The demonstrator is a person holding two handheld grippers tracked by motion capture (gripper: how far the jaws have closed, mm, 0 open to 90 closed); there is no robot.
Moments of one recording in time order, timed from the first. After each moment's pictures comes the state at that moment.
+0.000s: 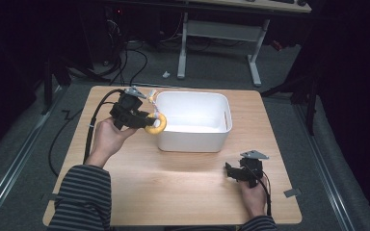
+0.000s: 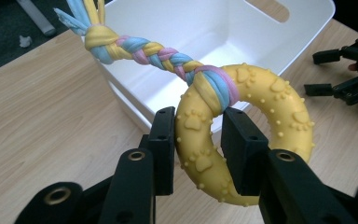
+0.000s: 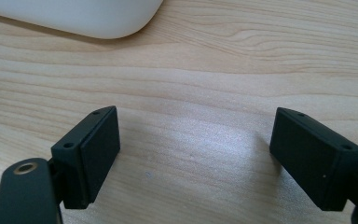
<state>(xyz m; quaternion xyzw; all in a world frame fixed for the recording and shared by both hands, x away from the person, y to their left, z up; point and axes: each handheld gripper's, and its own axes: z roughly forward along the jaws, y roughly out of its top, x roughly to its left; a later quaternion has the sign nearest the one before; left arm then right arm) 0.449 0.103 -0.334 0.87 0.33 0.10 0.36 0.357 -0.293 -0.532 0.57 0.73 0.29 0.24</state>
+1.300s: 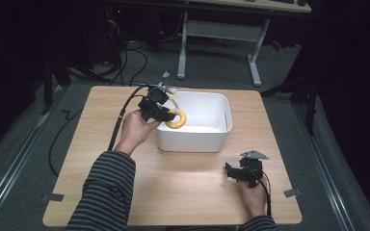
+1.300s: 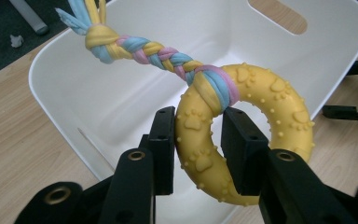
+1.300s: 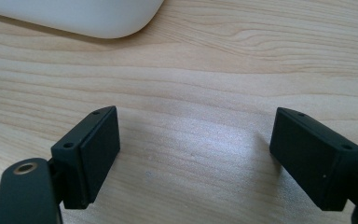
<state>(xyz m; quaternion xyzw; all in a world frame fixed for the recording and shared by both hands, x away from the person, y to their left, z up) 0.488 0.035 -0.354 0.88 0.32 0.10 0.33 0.356 -0.293 -0.532 0.57 0.73 0.29 0.24</state>
